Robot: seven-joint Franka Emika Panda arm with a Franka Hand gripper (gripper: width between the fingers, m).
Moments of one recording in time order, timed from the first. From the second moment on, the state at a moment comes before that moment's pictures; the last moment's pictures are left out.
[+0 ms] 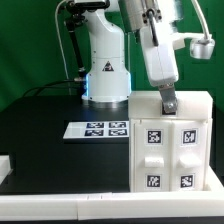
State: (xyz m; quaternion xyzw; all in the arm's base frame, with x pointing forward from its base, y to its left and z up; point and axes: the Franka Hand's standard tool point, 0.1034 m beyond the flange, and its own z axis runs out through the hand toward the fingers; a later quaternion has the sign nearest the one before) arm 0.611 0.077 0.146 -0.64 0.76 0.03 0.12
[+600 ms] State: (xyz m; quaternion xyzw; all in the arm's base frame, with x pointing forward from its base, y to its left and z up) arm 0.615 0.082 0.169 -0.63 0.76 0.03 0.15
